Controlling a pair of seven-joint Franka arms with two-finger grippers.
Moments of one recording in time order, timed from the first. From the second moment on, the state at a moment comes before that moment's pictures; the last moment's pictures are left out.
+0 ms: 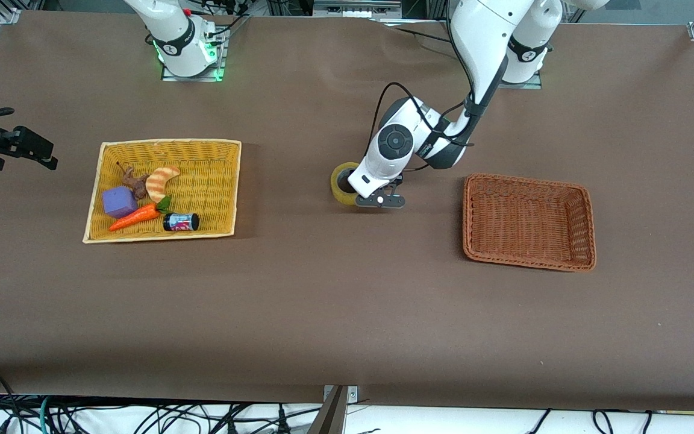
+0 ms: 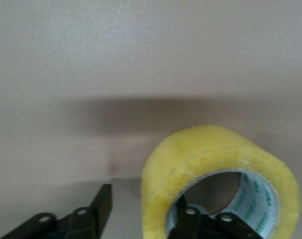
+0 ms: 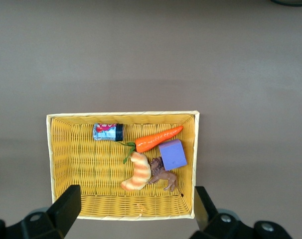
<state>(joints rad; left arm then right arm) -0.66 0.62 -0.10 -1.83 -0.19 2.40 -0.60 -0.09 0.03 0.05 -1.64 -0.02 1.71 -0.08</state>
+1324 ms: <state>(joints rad) -0.30 0.28 0.10 -2.02 -0.18 2.20 0.22 -0.09 0.03 0.05 -1.64 -0.02 1.71 -0.08</state>
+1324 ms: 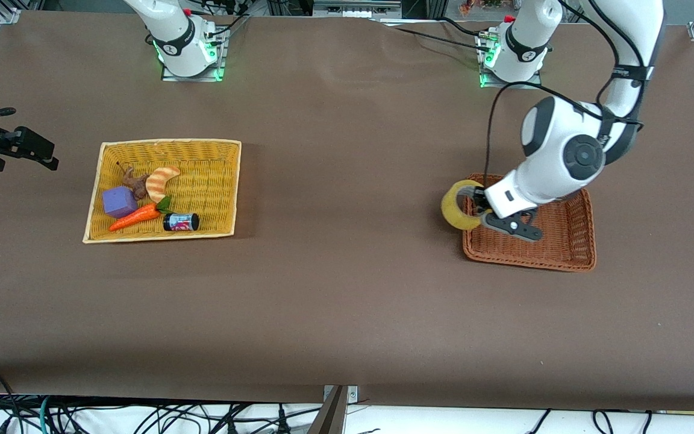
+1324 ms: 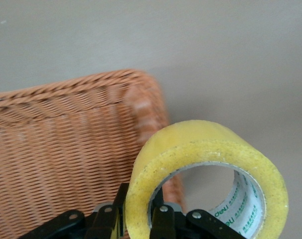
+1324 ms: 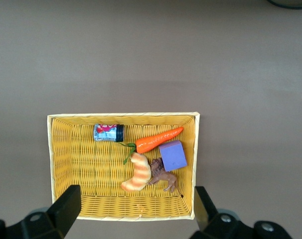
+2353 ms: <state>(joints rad) -0.28 0.34 0.18 -2.17 -0.08 2.48 0.32 -0.09 0.04 0.05 -1.64 -0.02 1.71 -0.08</state>
